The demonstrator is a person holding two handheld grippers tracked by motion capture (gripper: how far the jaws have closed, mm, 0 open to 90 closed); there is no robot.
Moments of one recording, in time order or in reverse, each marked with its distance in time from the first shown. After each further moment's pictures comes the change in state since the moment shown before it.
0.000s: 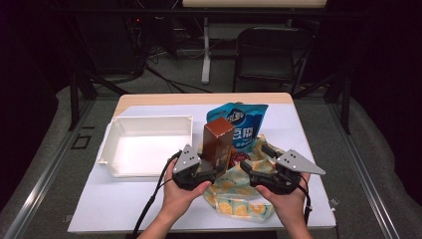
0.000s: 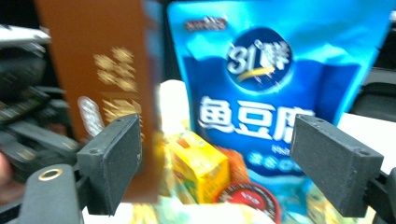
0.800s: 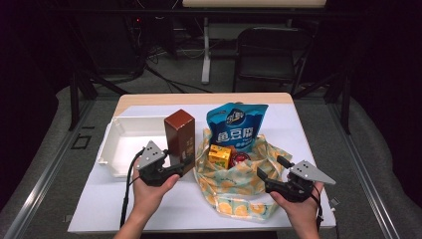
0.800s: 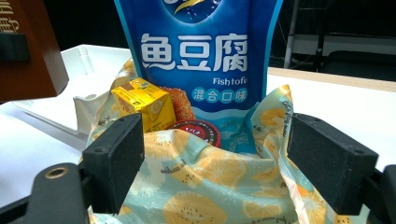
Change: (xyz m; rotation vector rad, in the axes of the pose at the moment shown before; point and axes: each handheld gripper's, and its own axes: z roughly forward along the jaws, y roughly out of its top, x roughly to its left) left arm 0.050 -0.007 -0.058 -0.013 0.131 -0.061; right arm -0.035 -0.043 -0.017 0.065 -0.092 0.023
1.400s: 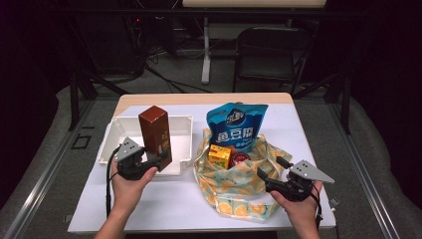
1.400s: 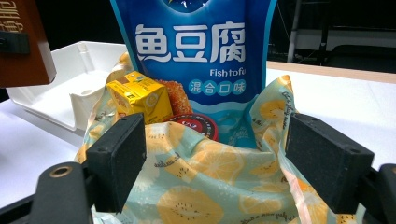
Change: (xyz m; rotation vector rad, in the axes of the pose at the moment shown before) left arm 0.053 -0.014 -0.021 0.067 0.138 -0.064; right arm -0.006 -0.006 0.005 0.007 0.009 0.016
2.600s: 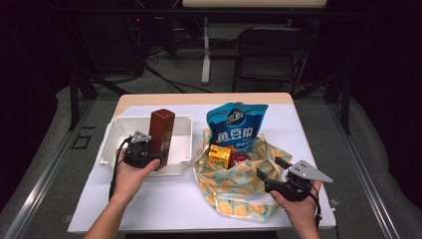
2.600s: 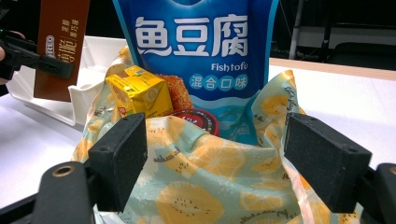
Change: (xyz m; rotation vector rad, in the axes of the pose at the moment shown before) left arm 0.030 -0.003 0.047 0.327 0.062 -0.017; right arm -0.001 -0.002 0.002 0.020 0.007 -0.009
